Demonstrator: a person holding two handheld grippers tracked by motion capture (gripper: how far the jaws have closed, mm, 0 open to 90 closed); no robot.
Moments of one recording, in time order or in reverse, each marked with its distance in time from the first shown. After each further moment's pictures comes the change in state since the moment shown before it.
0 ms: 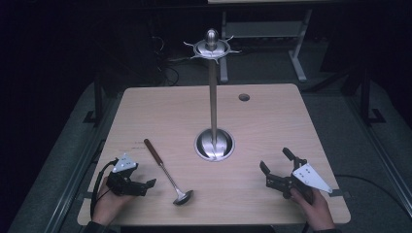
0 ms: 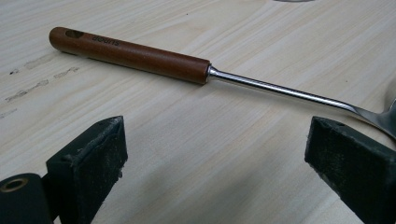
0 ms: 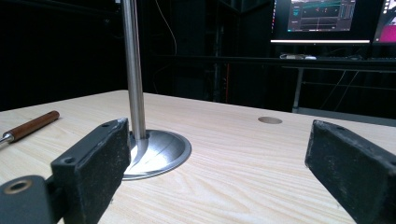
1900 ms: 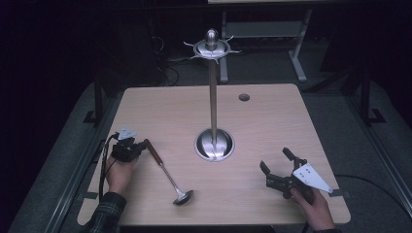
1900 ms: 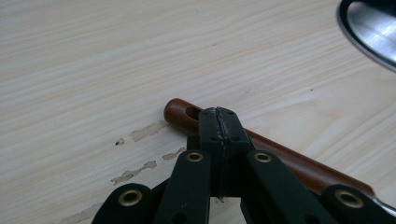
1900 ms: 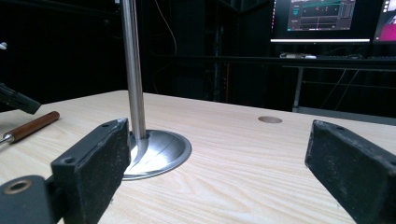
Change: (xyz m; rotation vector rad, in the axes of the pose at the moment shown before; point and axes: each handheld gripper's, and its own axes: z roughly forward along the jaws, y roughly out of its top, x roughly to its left) left arm 0.063 0.045 0.047 -0.028 0.175 -0.130; right arm 0.000 0.000 0.000 0.000 0.000 0.003
